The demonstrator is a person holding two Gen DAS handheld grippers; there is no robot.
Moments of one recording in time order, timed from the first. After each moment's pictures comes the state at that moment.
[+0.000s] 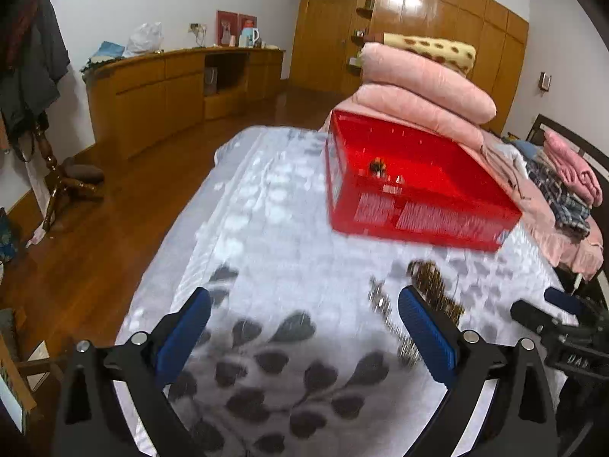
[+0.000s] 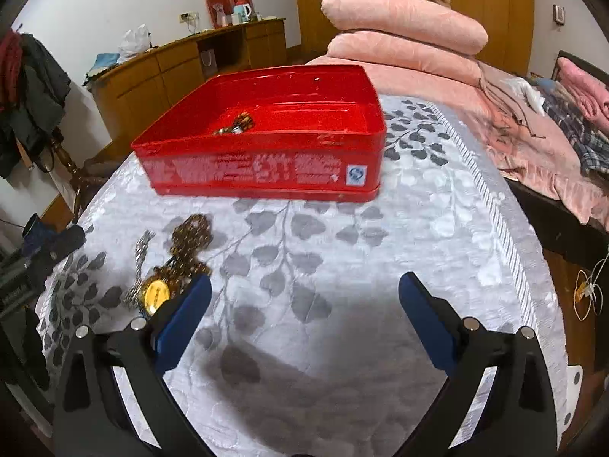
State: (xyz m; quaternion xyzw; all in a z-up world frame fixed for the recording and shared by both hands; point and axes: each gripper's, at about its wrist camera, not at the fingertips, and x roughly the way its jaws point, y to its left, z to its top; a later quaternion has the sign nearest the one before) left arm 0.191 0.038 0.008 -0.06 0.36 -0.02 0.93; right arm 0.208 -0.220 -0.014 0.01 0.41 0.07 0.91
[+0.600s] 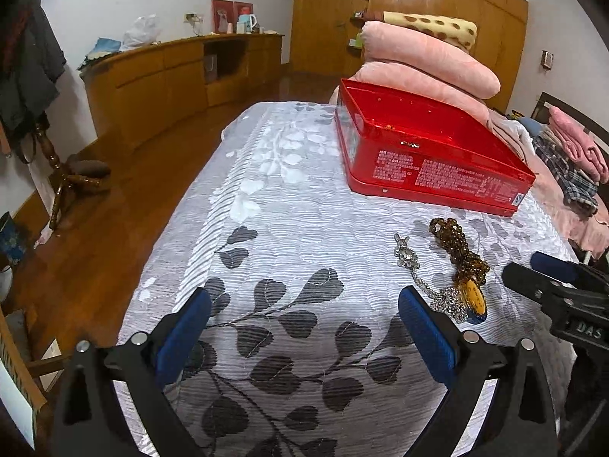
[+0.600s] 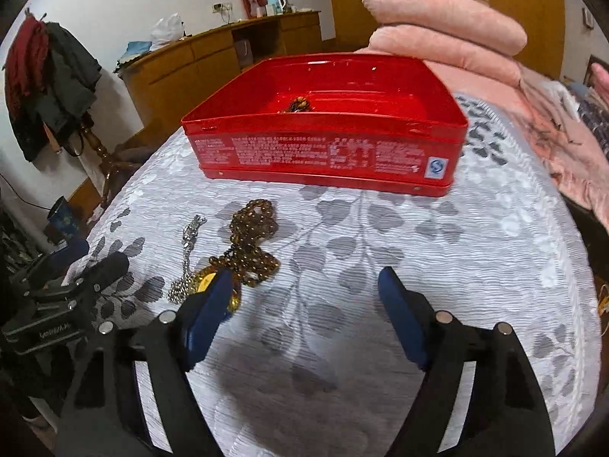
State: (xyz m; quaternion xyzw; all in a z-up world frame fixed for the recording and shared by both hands) left arm 0.184 0.047 -0.011 -0.03 0.39 -0.02 0.92; right arm 0.215 -0.186 -0.023 0.01 0.42 0.13 0.90
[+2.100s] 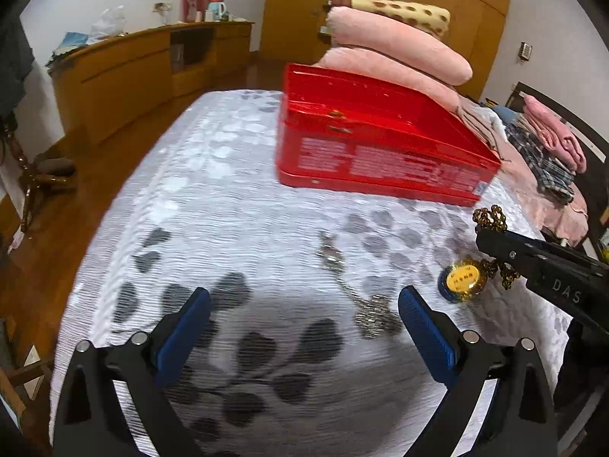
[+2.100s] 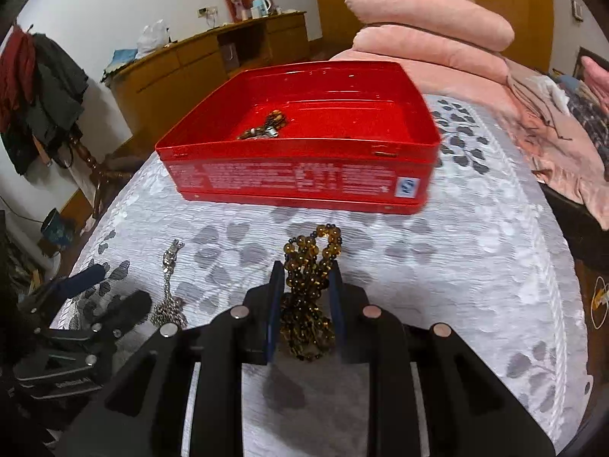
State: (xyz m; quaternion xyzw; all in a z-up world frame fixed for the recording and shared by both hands) left arm 0.199 0.000 -0.013 -0.04 0.41 -0.08 0.91; right arm 0.227 -0.209 -0.009 0.02 0.42 0.11 0.90
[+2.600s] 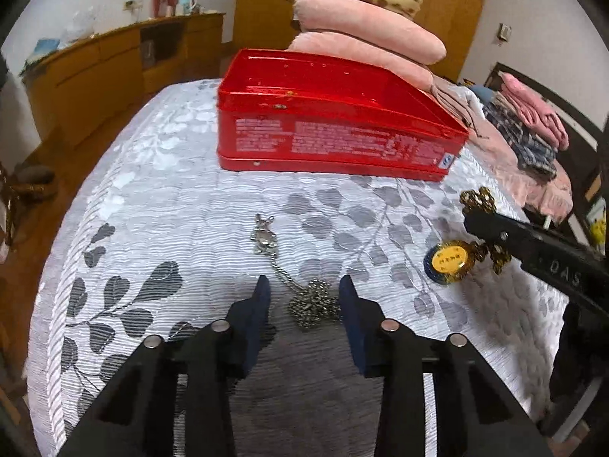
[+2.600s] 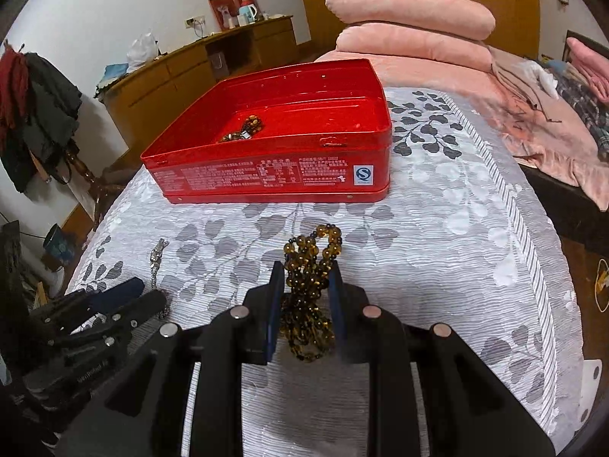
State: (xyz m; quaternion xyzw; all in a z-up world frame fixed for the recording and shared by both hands) left arm 0.199 -0.032 -0.018 -0.02 0.43 -0.13 0.89; right arm 0.218 -0.236 -0.012 0.05 0.42 0.10 0.90
